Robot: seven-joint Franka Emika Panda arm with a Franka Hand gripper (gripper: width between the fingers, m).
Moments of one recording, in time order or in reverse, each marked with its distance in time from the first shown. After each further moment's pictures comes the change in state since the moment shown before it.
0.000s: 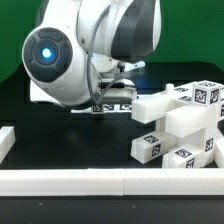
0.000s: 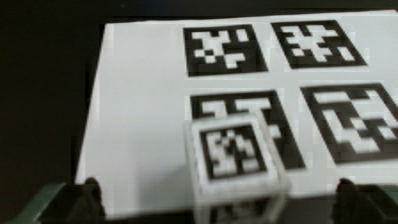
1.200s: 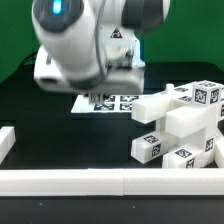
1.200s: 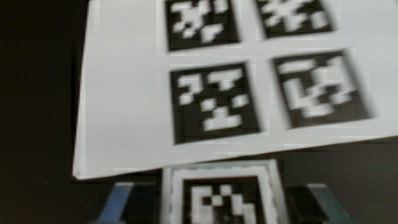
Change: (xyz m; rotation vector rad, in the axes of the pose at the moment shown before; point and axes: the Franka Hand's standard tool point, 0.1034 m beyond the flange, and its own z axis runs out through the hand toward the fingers) arm -0.021 -0.019 -0.045 0.009 0.218 0.041
